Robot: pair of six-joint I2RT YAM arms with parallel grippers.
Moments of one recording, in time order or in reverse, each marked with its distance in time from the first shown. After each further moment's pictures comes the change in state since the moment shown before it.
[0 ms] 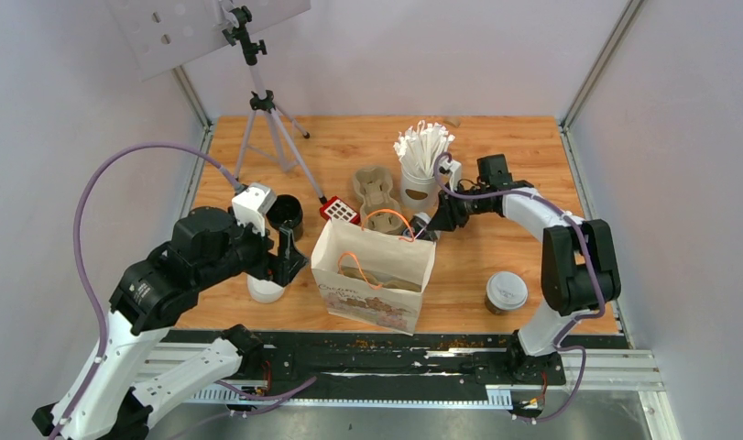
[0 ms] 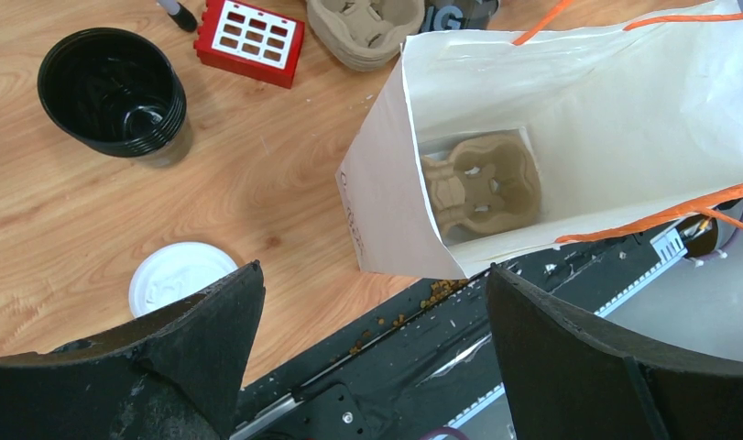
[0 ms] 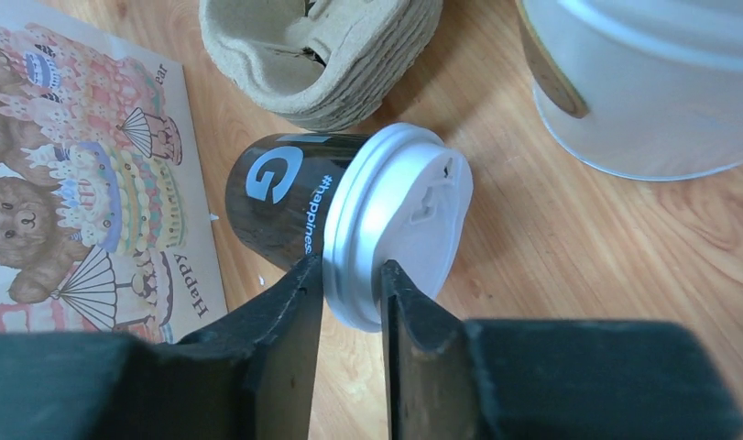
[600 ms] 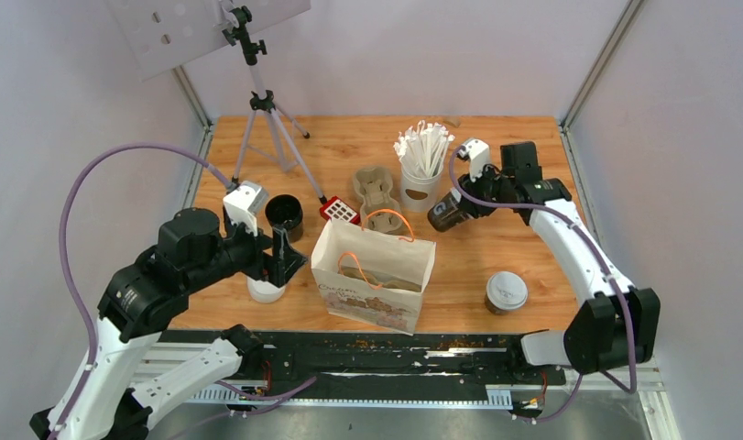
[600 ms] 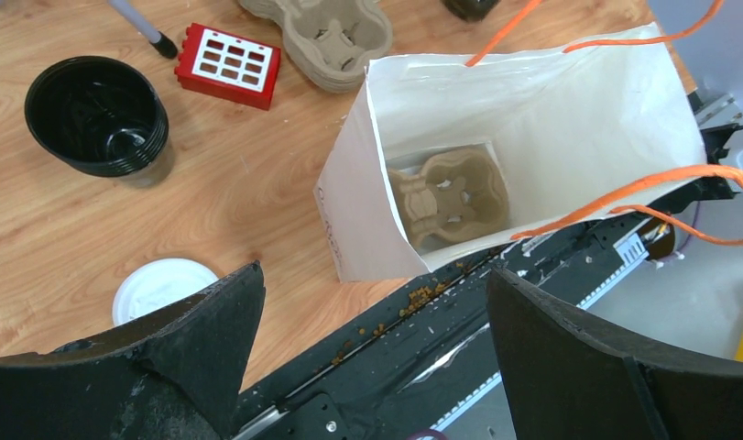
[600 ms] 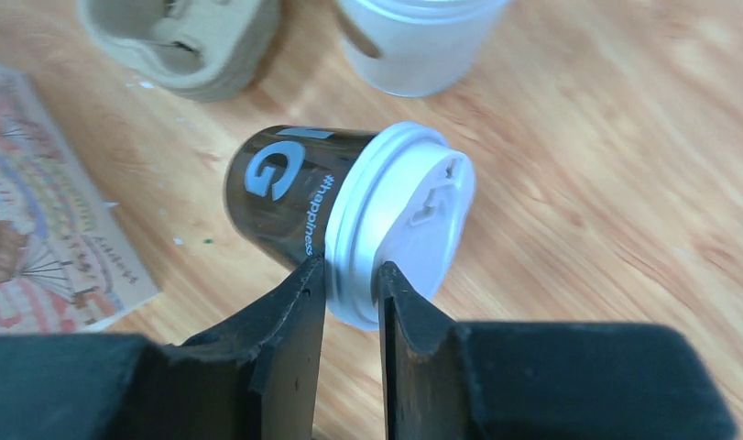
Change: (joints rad) left arm 0.000 0.000 0.053 0.001 0.034 -0.012; right arm 0.006 -0.330 0.072 -0.220 0.421 -0.010
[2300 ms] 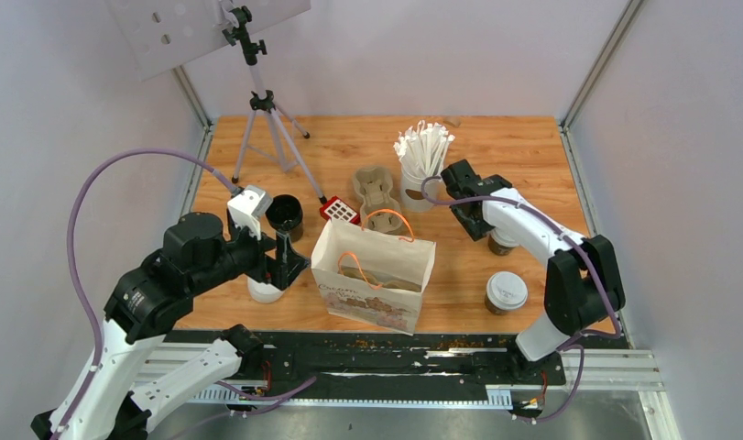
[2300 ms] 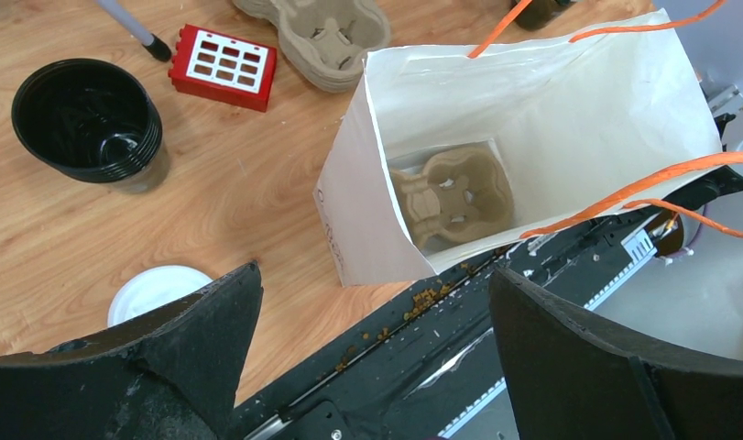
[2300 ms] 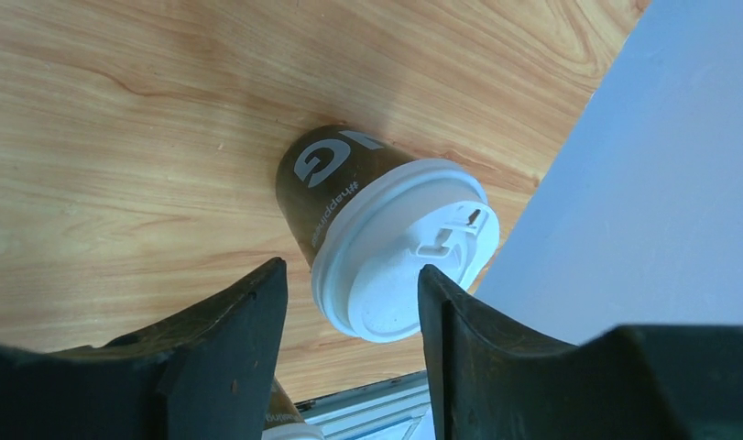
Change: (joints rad) left arm 0.000 -0.042 -0.070 0.043 0.018 0.011; right arm 0.251 0.212 0.024 -0.249 1.028 0.233
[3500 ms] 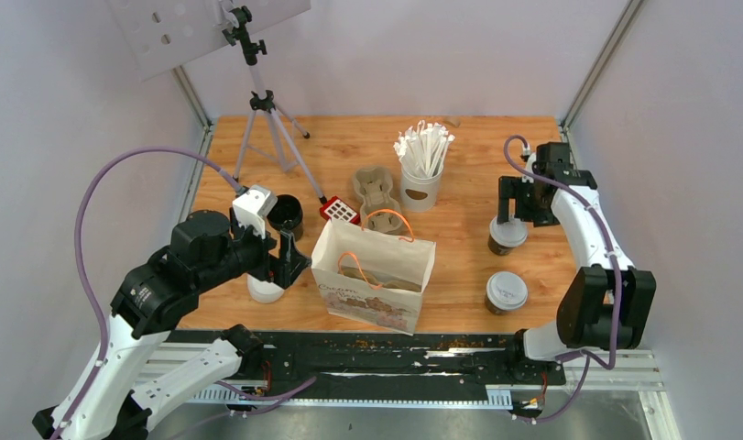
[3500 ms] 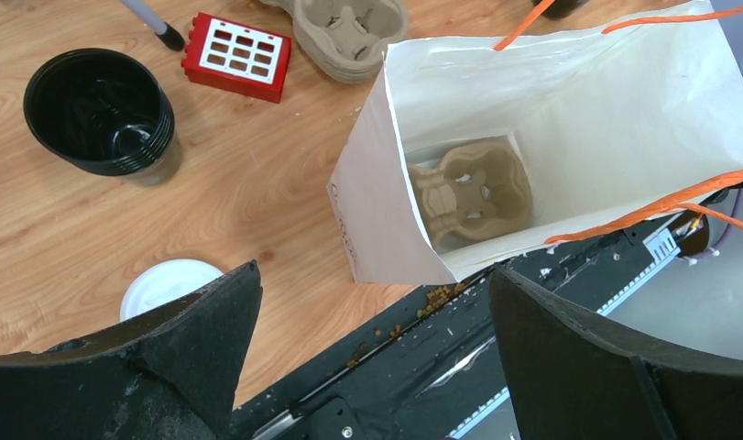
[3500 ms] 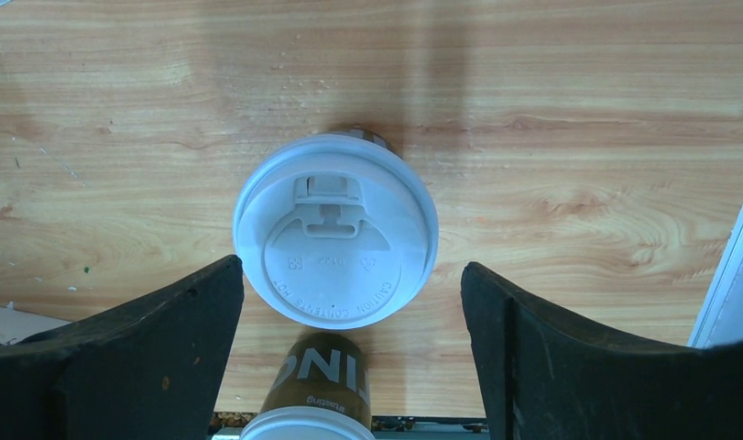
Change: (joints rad) left arm 0.000 0.014 -0.021 0.006 -0.023 0.017; right arm -0.509 -0.129 0.061 -0.026 -0.615 0.156
